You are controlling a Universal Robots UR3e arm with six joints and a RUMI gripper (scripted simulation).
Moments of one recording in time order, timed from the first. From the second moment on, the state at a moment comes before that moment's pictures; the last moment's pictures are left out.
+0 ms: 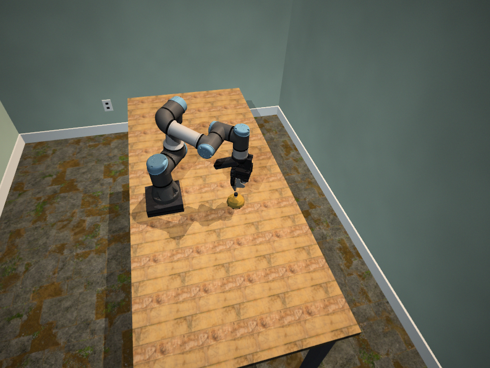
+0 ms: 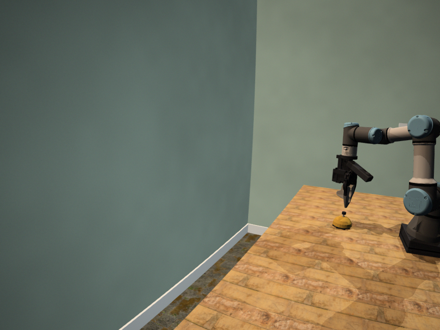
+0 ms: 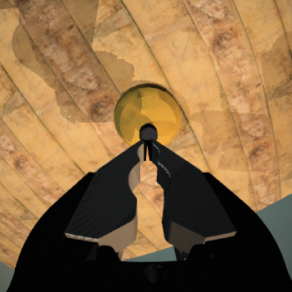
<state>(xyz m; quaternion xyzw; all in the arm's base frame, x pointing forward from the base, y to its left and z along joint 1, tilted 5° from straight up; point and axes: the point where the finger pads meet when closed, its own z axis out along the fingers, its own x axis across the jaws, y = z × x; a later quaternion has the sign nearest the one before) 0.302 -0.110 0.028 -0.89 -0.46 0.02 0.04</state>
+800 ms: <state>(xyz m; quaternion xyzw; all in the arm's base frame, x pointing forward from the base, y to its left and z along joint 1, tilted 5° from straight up) 0.303 -0.111 0.016 -0.89 -0.46 0.02 0.03</state>
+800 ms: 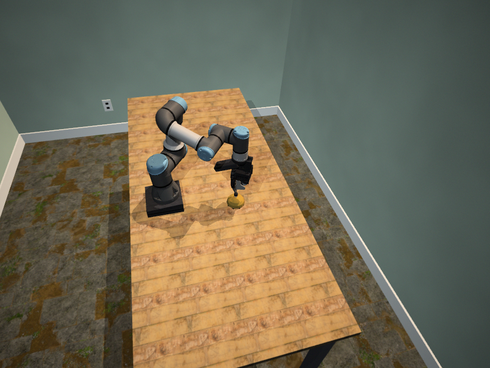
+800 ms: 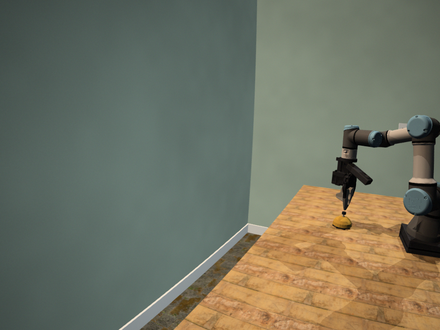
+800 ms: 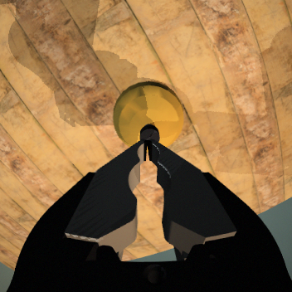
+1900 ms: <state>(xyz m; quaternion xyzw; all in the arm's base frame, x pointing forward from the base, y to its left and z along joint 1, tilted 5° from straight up) 0.303 -0.111 0.015 -0.89 -0.46 0.02 0.03</state>
